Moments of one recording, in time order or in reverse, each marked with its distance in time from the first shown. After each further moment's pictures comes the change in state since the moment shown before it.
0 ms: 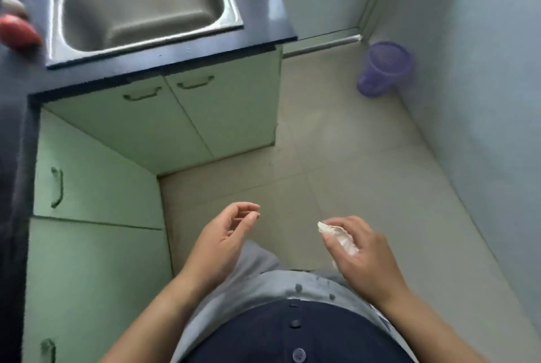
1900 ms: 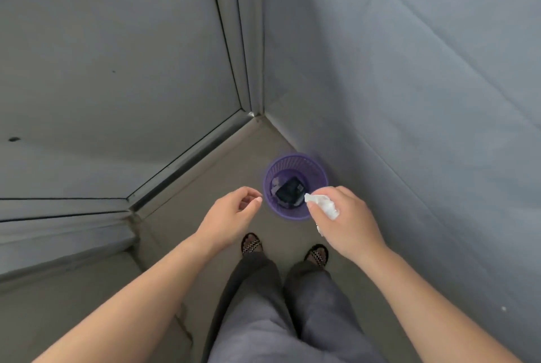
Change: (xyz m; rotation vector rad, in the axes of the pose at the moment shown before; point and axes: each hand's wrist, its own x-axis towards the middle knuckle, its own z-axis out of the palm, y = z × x) left_hand 1.034 0.432 0.364 0.513 -0.459 0.019; right_hand 0.954 0.222 -0.475 -0.007 0.152 0.433
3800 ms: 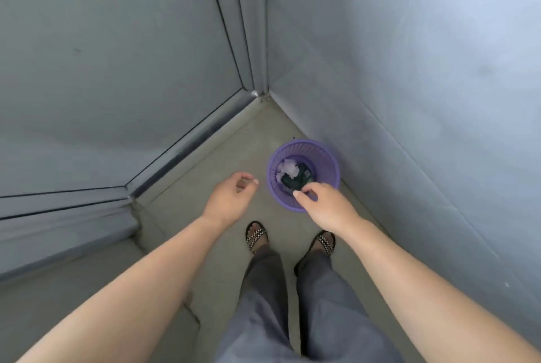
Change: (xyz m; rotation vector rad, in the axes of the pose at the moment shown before) left_hand 0.091 -0.048 0.030 -0.071 0.079 -0.224; right_hand 0.097 0.054 0.072 -0.116 -0.331 0.156
